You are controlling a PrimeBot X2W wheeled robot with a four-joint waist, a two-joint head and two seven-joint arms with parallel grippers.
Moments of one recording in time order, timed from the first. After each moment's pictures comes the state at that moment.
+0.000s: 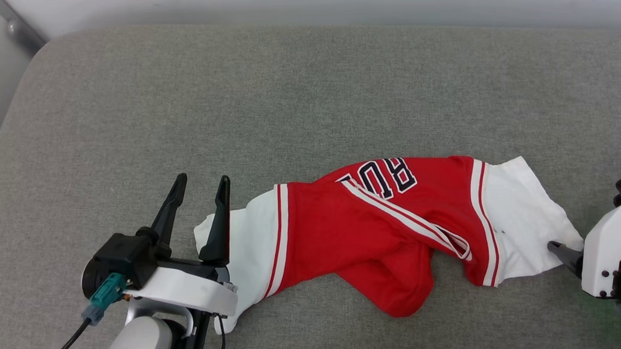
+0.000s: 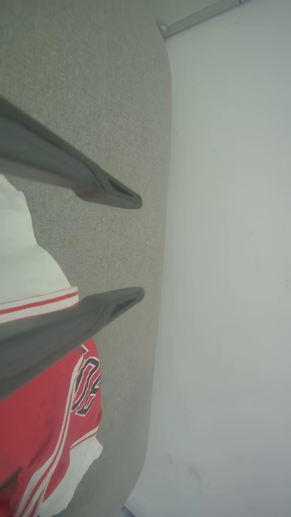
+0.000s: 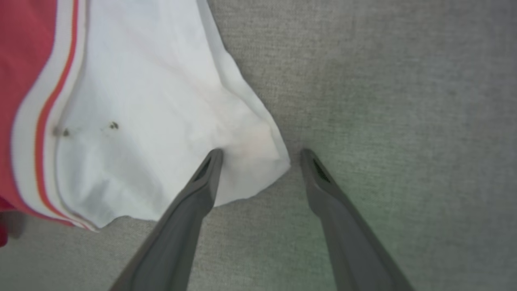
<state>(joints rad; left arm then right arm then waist) -0.23 0.37 -0.42 0.00 -0.57 0.14 -0.26 -0.23 -0.28 -0.13 0.16 0.38 0.13 0.90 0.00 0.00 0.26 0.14</state>
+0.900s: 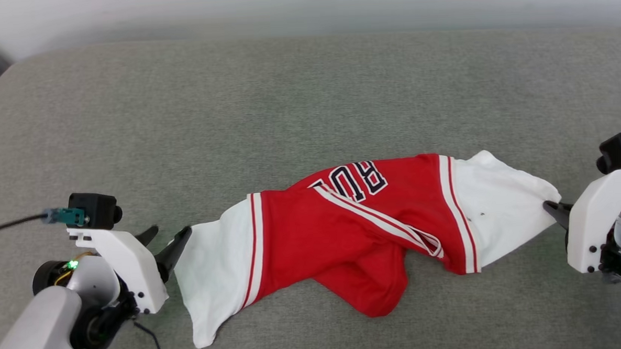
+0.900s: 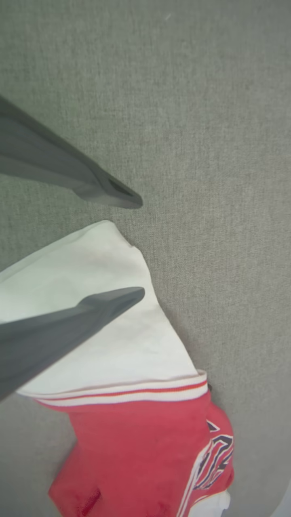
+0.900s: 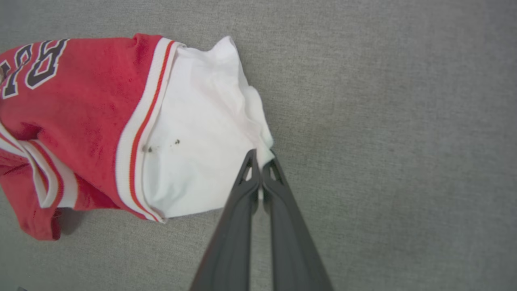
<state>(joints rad) -0.34 0.56 -0.40 0.23 -0.86 -0.06 0.31 -0.30 -0.31 -0.04 0.05 0.43 0.13 0.91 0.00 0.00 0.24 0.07</state>
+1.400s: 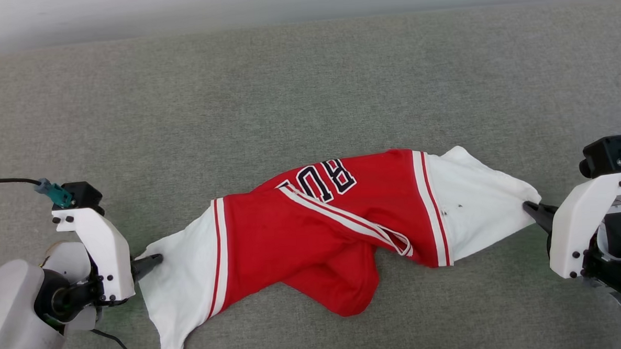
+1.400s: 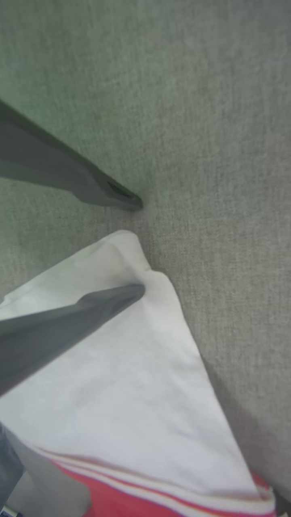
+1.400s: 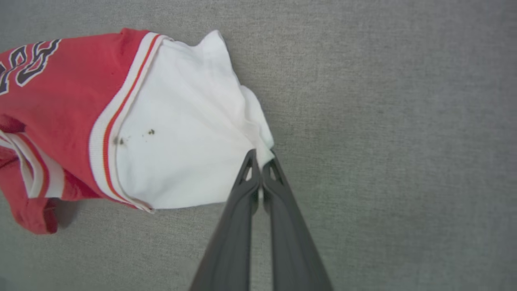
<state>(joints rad) -0.48 0.62 -0.46 0.44 -0.99 -0.07 0.74 -0.28 -0.26 -0.03 -0.01 0.42 0.13 0.90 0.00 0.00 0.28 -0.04</state>
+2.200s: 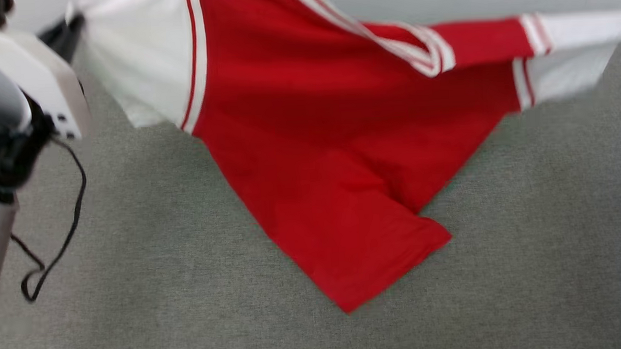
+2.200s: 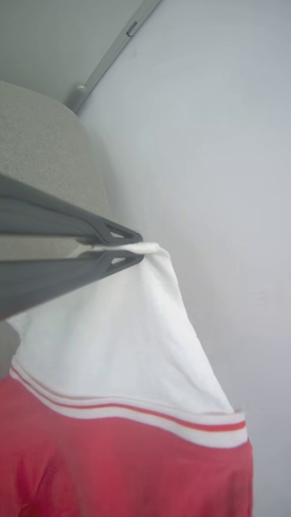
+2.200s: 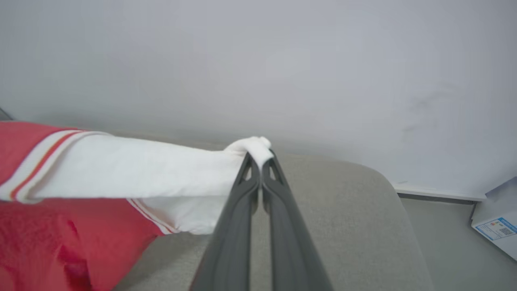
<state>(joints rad) -0.84 0.66 -0.39 0.23 -0.71 -0.01 0.42 -0.63 -0.38 -0.12 -0.05 0.34 0.13 0.81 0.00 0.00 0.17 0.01</state>
